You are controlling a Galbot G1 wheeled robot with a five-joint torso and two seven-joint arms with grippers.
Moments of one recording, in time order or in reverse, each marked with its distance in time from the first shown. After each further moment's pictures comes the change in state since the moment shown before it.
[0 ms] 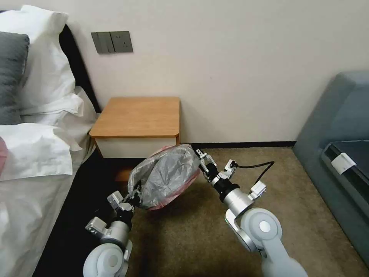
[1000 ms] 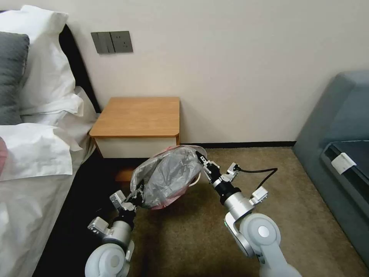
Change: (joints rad) left arm 0.001 -0.005 0.003 0.001 0.010 -0.005 0.031; right arm -0.081 0.064 0.048 0.031 -0.010 0.018 -0.063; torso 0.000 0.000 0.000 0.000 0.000
